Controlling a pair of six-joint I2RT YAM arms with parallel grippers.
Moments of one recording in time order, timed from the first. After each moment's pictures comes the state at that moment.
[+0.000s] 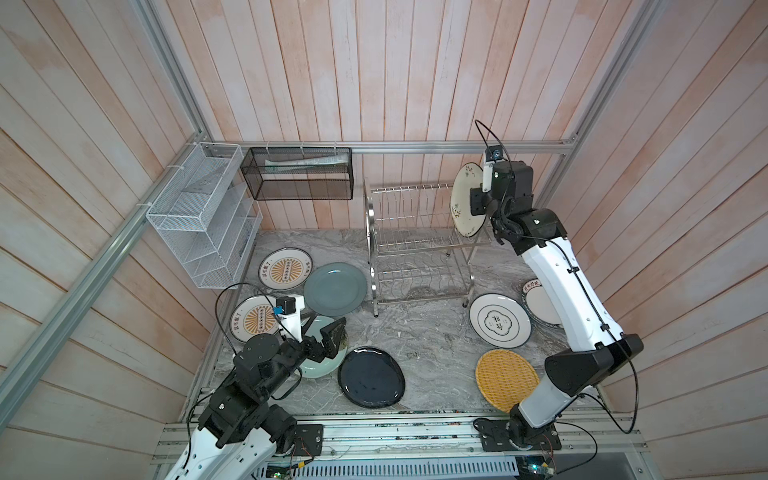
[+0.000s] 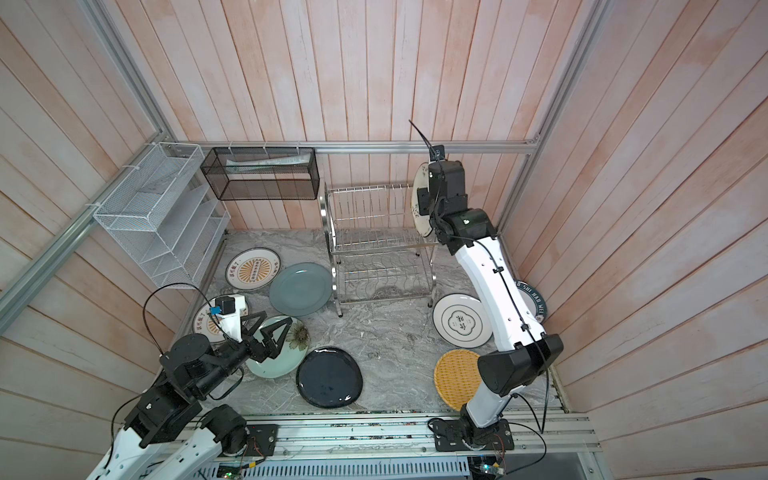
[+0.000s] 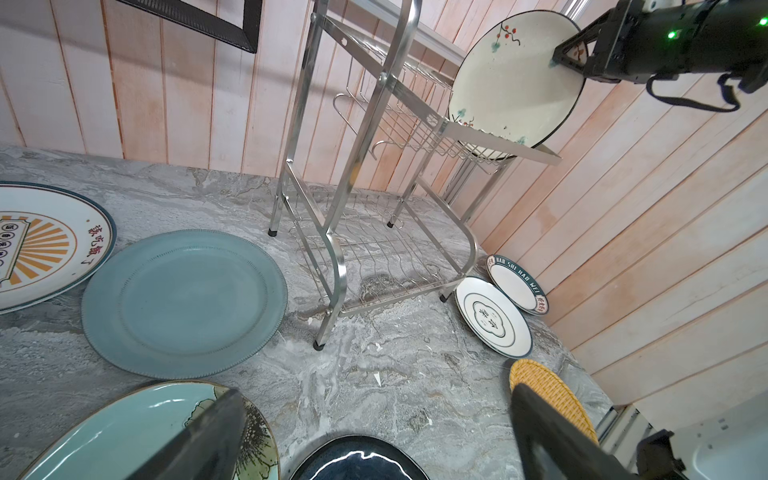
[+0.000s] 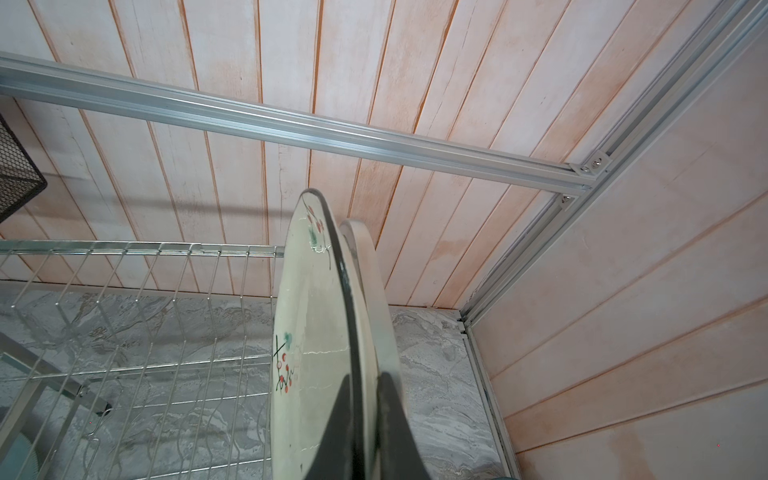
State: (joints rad) left arm -0.56 0.40 0.64 -0.44 0.02 -0.41; right arm 0.40 1.68 2.04 -0.68 0.45 -0.06
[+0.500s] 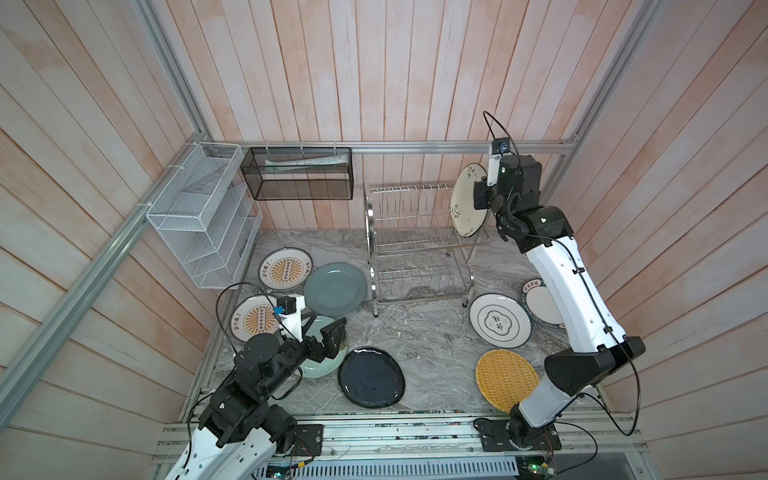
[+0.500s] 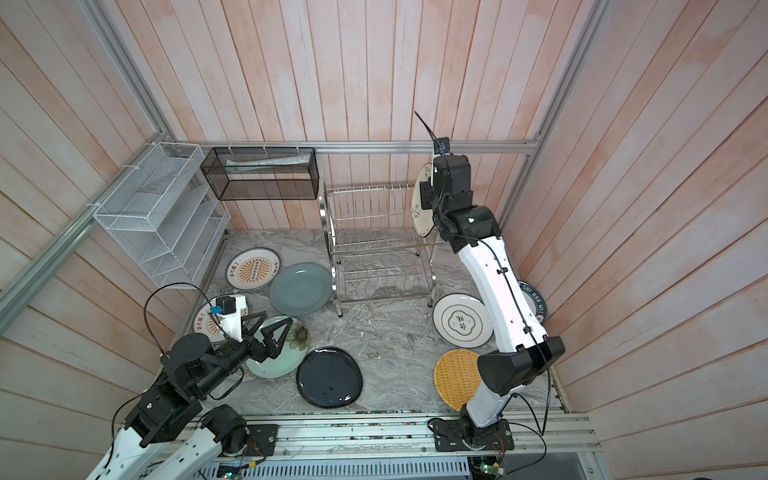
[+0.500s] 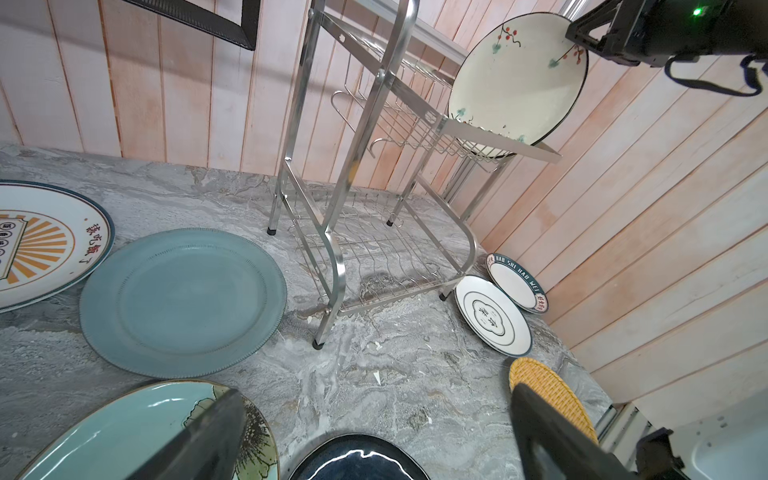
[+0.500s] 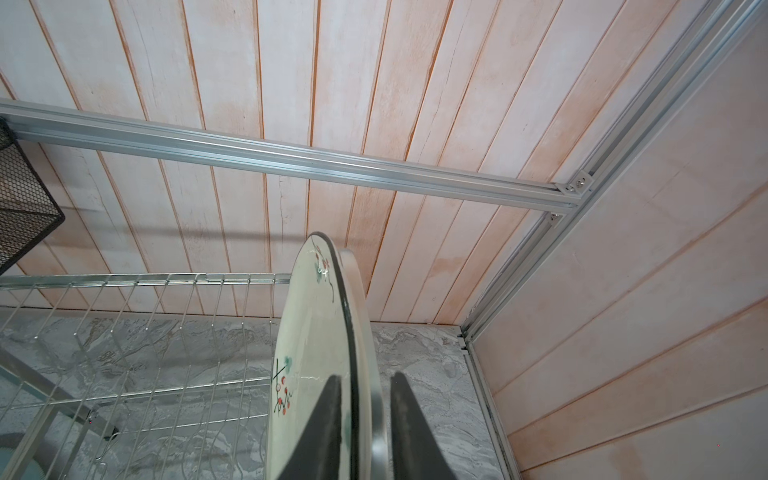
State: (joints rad) left arm -0.56 0.40 0.64 -0.44 0.03 -0.41; right arm 0.39 1.69 2.10 -0.68 0.44 -0.05
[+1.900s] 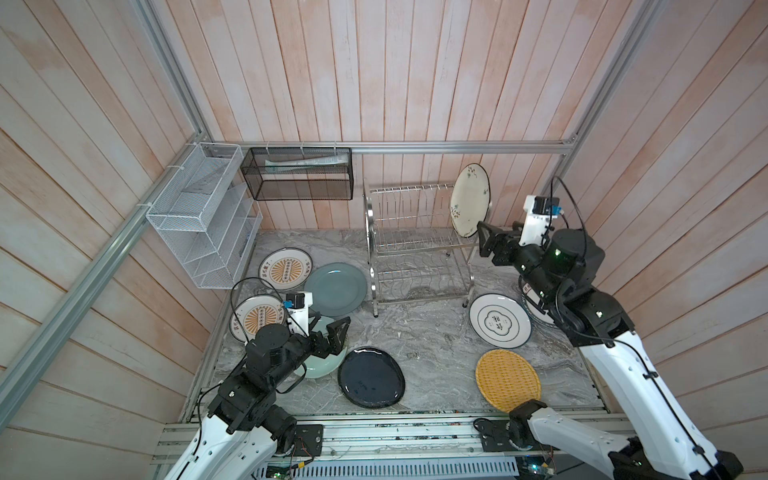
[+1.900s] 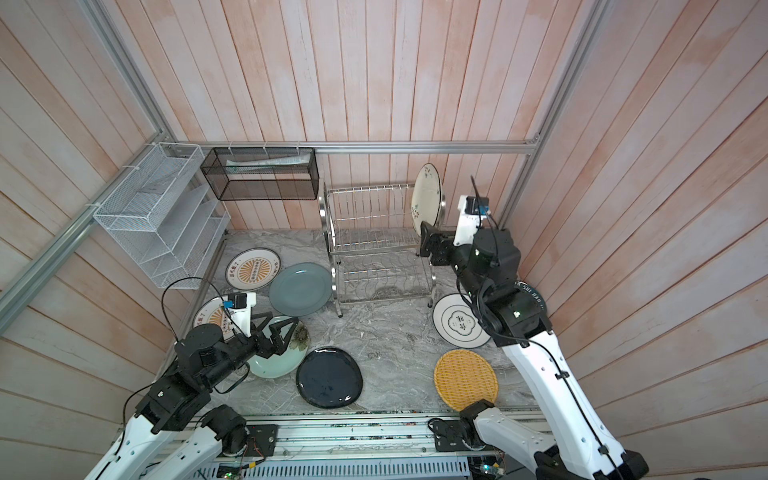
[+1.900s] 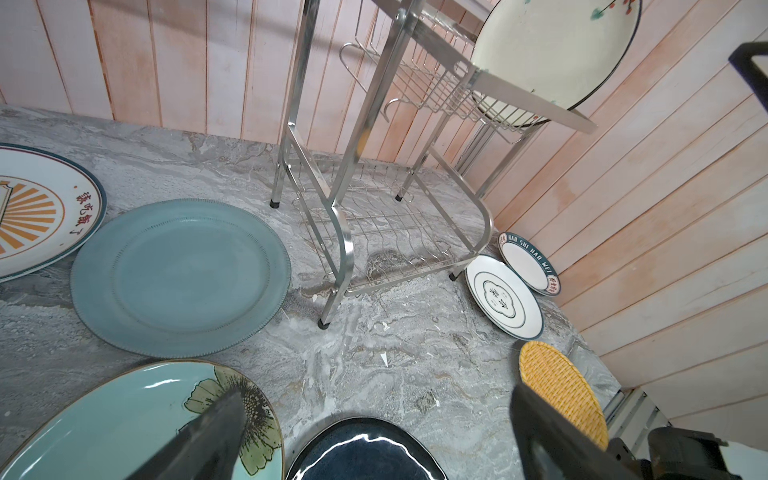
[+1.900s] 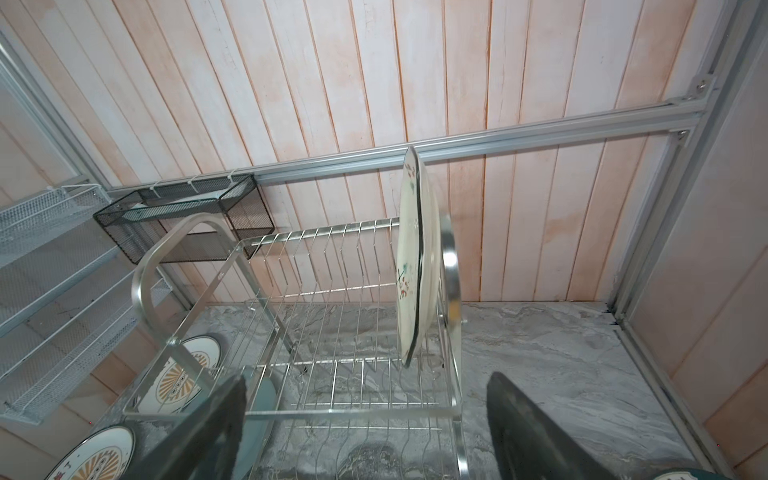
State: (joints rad) left arm -0.53 0.50 0.64 -0.44 0.07 -0.41; right arm 0.47 0.97 1.29 -0.43 0.17 0.26
